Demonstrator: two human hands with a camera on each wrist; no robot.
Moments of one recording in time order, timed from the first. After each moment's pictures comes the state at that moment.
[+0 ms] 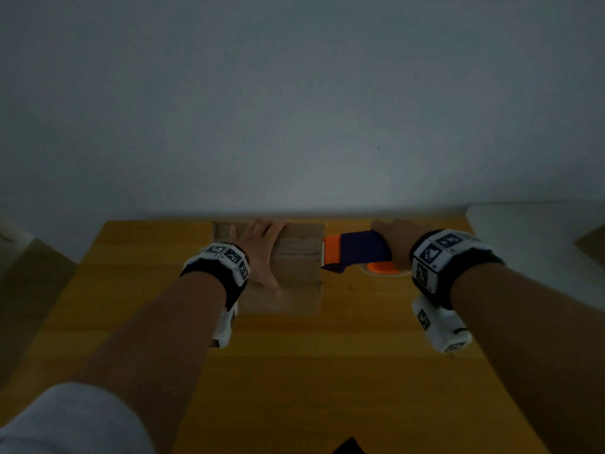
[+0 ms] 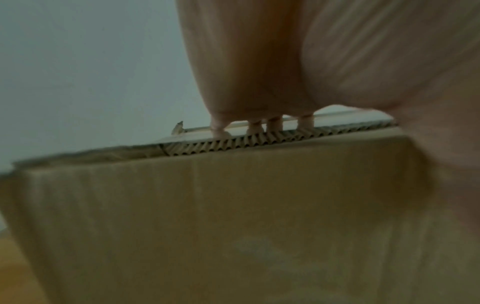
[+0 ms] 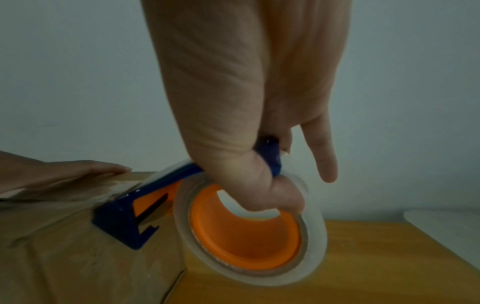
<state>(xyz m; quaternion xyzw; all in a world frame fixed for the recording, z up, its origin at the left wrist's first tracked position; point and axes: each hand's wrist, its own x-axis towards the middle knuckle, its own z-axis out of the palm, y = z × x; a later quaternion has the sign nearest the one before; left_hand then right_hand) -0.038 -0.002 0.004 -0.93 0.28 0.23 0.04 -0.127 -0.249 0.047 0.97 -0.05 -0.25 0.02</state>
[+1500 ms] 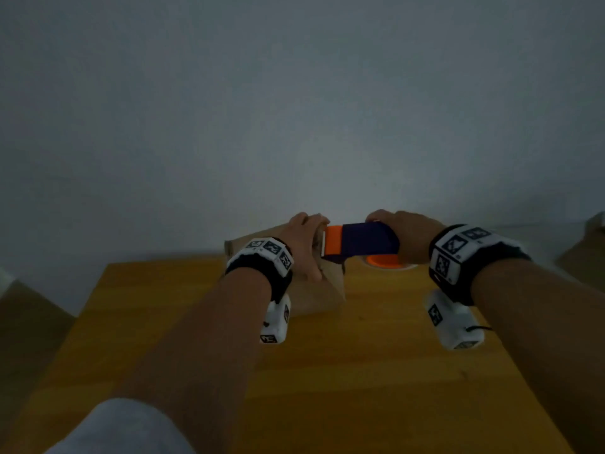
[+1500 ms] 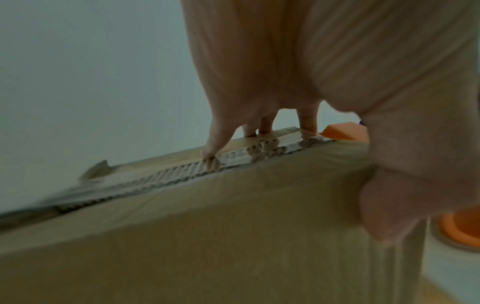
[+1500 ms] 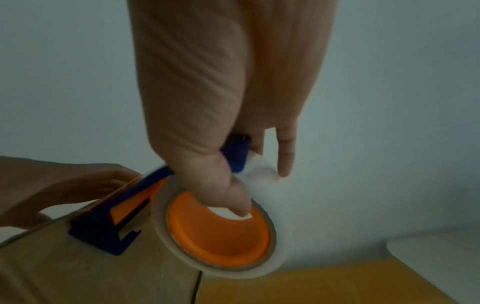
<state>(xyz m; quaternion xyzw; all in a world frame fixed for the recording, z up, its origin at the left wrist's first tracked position) -0.023 -0.043 0.077 -0.91 0.33 0.21 -0.11 -0.120 -0.230 0.112 0.99 -0.06 -0.11 -0.09</state>
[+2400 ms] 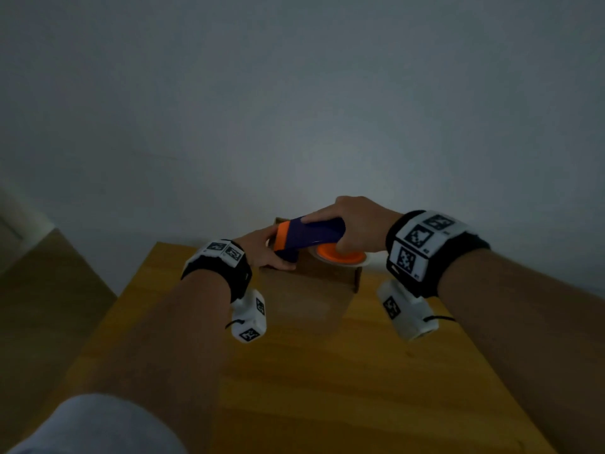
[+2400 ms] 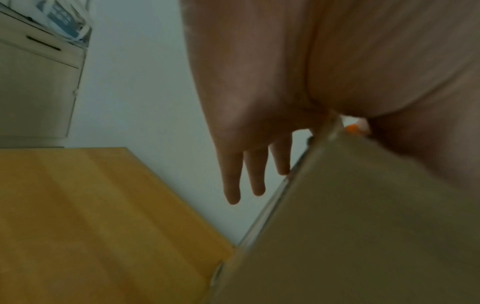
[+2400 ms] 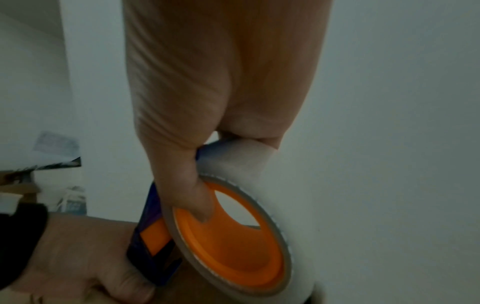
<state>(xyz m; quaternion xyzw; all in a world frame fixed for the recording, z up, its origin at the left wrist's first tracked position) 0.051 0.124 0.059 -0.89 0.11 0.28 -0.35 -0.012 -0.059 0.156 0.98 0.15 -0.13 -0.10</state>
